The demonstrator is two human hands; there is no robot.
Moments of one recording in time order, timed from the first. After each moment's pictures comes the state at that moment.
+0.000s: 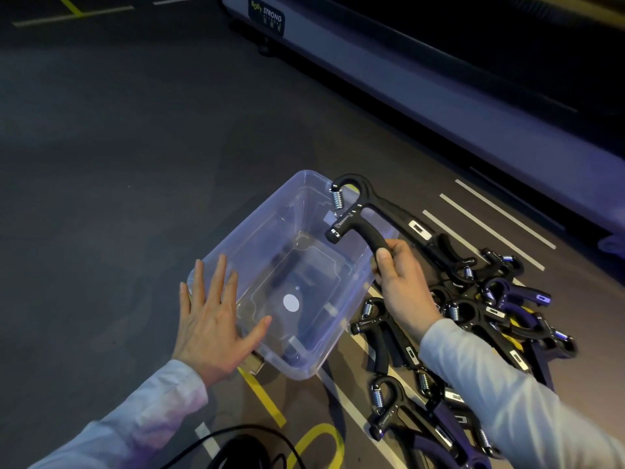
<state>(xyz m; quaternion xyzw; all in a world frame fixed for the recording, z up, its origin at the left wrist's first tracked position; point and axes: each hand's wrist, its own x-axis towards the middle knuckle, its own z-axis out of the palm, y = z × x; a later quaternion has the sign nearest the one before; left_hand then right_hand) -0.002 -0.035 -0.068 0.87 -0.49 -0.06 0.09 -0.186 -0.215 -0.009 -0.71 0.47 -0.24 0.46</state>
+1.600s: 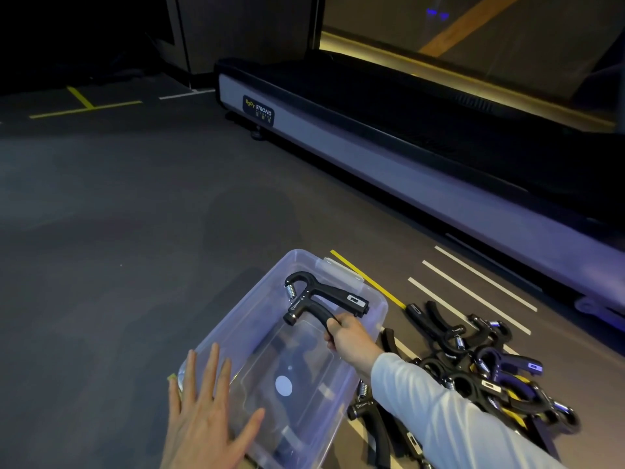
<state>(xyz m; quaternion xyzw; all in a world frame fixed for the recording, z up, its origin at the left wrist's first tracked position) 0.008 -0.041 -0.097 0.86 -0.50 0.02 0.12 -0.117 -0.250 -0.046 -0.63 0.53 -0.07 0.56</state>
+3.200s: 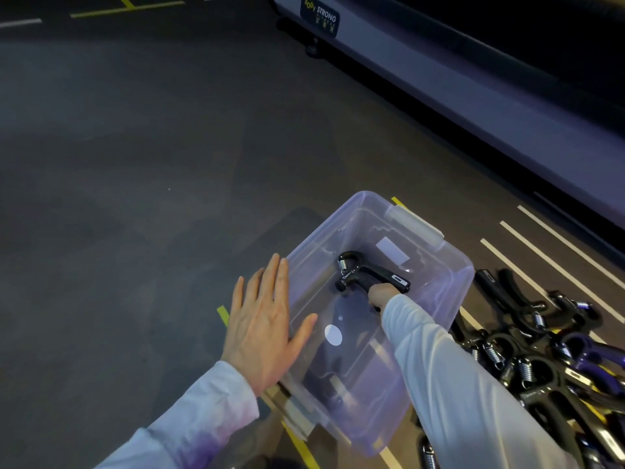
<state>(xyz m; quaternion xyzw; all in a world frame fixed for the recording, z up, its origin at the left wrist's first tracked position) 0.036 -0.072 -0.065 0.87 -0.48 -0.03 0.10 -0.058 -0.271 -0.110 -0.67 0.60 0.16 0.41</state>
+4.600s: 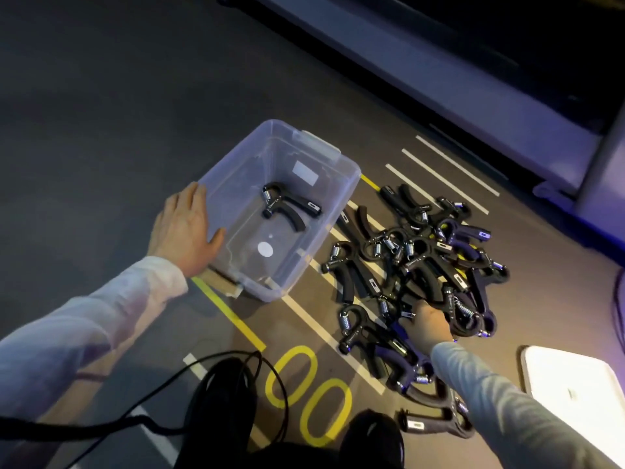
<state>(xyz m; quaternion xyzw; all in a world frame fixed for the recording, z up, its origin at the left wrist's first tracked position) 0.018 -0.053 -0.034 0.85 -0.50 -0.05 0.14 -0.354 -0.162 -0.089 -0.69 0.68 0.16 0.19</state>
